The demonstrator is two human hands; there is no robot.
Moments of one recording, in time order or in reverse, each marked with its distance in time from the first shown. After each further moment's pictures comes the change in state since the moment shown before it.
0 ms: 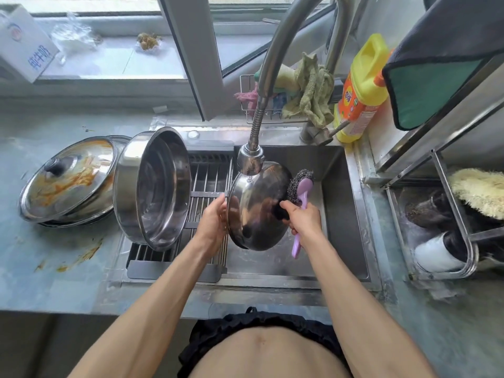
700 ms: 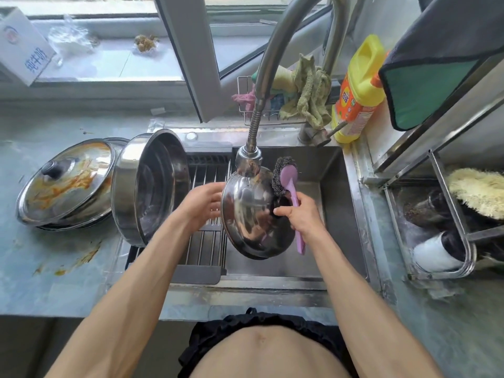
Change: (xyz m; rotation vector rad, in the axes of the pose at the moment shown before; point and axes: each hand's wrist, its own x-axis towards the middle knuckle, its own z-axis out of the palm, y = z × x) left_hand 0.019 0.053 -0.016 0.274 -0.127 -0.013; right_hand -0.001 -0.012 -0.009 -0.149 -0.154 -0.216
